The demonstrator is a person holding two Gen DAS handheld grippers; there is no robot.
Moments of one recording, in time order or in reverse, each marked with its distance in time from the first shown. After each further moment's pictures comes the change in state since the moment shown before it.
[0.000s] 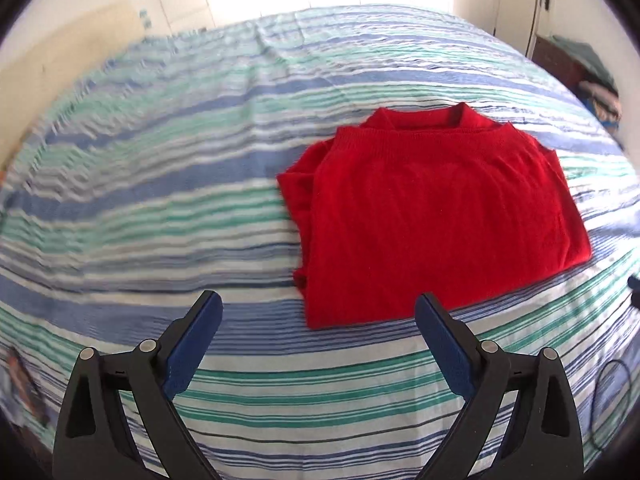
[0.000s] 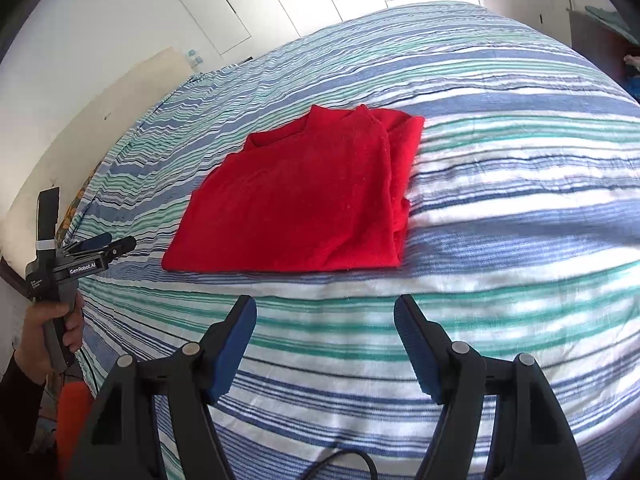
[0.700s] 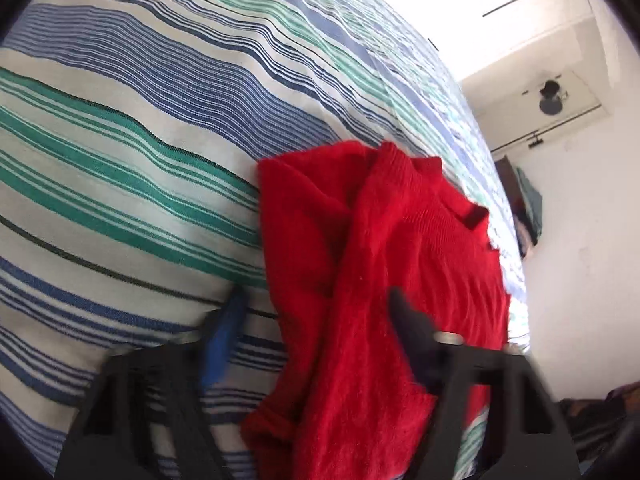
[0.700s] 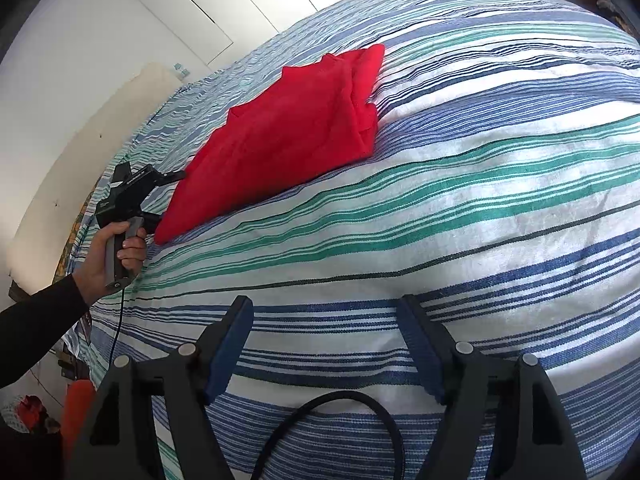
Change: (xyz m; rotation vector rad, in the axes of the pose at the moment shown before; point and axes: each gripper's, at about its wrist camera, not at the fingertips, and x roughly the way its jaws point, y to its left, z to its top) left arm 0.169 0.088 0.044 -0.511 0.110 -0.578; right arm 0.020 -0.033 -0.080 0.119 -0.002 0.059
